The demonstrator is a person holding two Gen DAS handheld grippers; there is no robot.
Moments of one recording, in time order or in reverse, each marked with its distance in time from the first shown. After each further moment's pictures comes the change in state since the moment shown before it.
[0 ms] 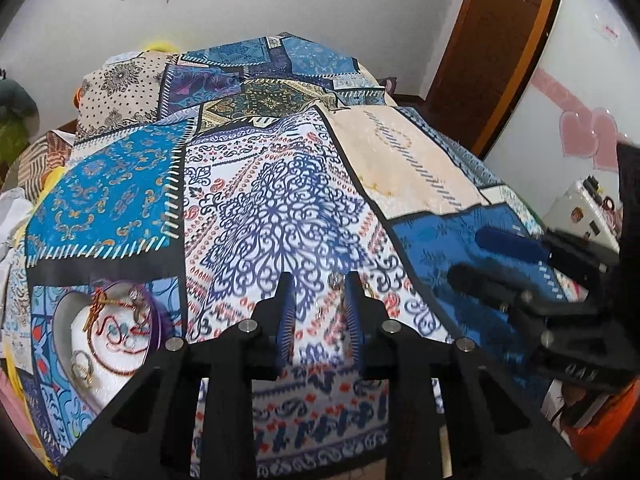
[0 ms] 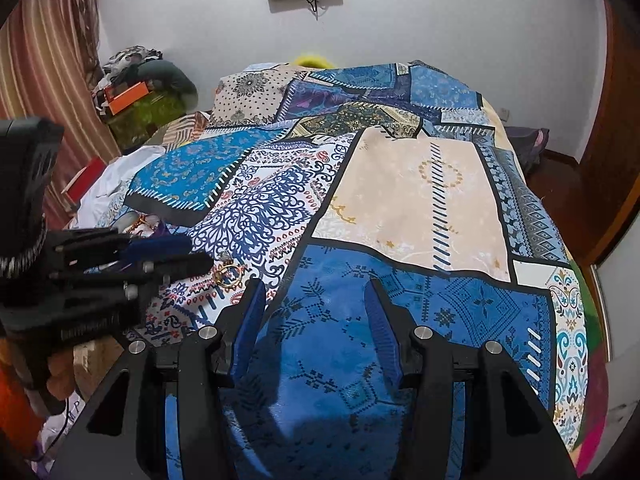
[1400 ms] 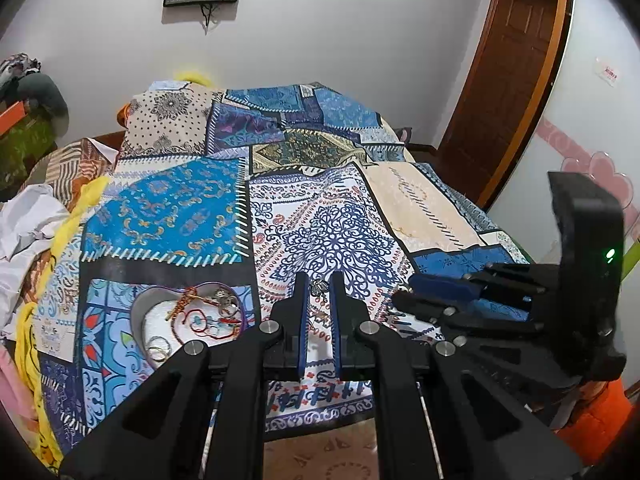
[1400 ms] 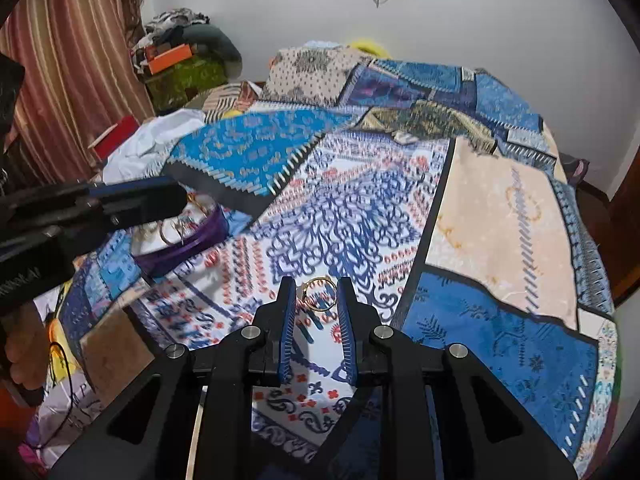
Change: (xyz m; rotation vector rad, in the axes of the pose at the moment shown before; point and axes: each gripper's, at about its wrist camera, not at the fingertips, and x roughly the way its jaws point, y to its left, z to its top) left arm -0.077 0.037 -0.018 -0.065 -0.182 0.042; right arm 0.027 0.066 0.017 -0.152 0.056 0.078
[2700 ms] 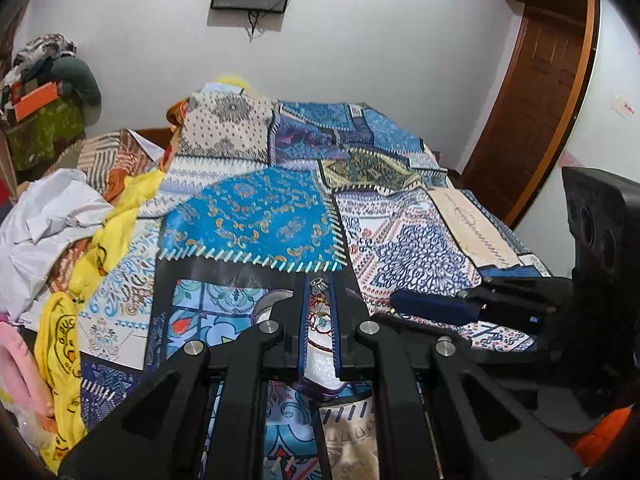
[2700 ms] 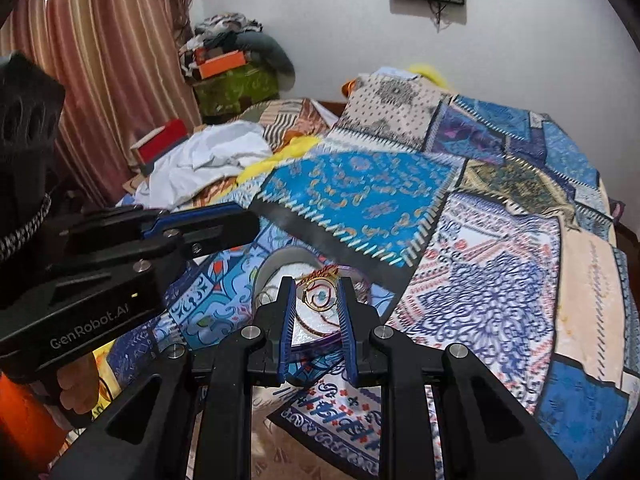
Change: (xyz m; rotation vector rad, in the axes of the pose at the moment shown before) left arm -0.025 0.102 -0.008 -0.086 -0.046 0.049; right arm 0.032 0.108 0.045 -0.095 -0.039 0.118
